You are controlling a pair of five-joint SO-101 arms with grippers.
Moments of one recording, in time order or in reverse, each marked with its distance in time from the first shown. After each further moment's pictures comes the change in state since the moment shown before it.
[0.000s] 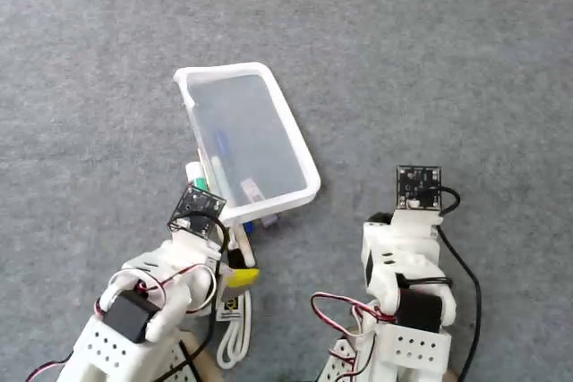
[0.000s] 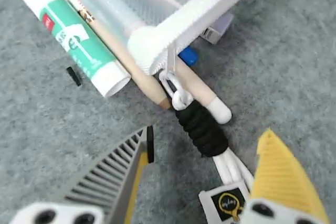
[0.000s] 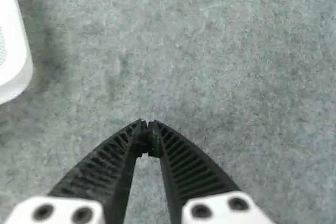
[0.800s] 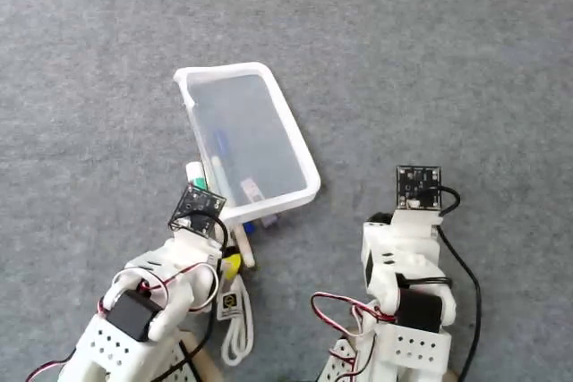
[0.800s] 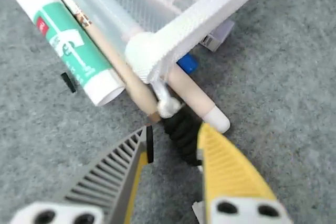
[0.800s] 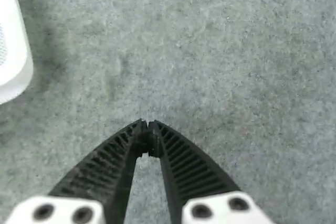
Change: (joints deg) left arm 0.4 0.1 0.8 -2.8 0.7; right arm 0.0 0.0 0.0 0.0 0.1
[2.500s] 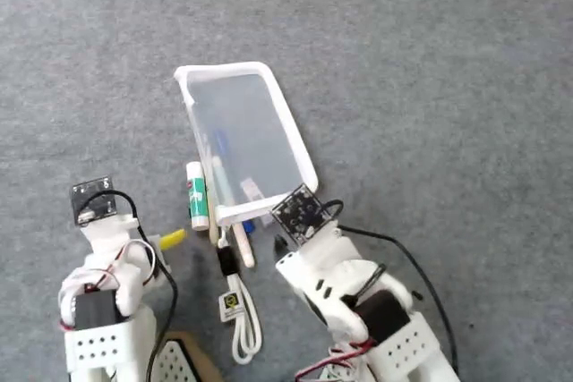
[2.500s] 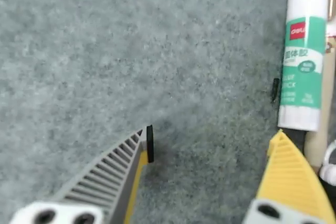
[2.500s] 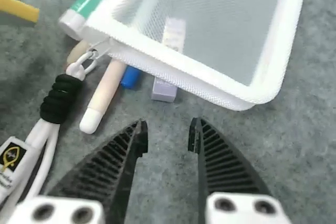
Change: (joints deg) left arm -40.3 -0.3 -0.3 6.2 -0.1; right arm -44.7 3.8 -1.7 -3.2 -0.3
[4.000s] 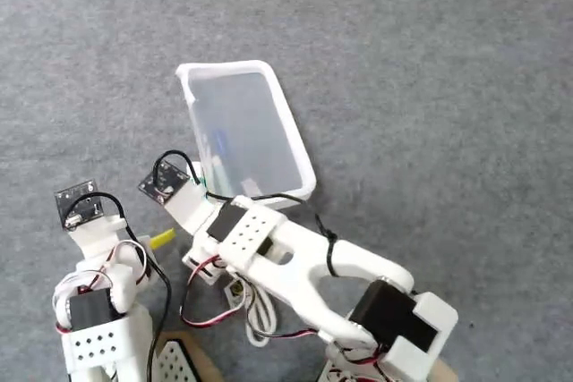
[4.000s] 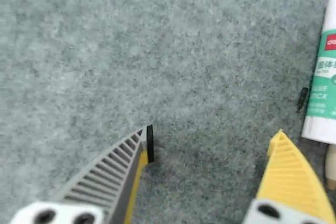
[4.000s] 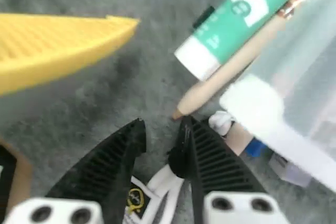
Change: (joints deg) left arm -5.2 0.3 0.0 0.0 0.3; right arm -20.7 98.1 -53.7 -10.8 -10.3
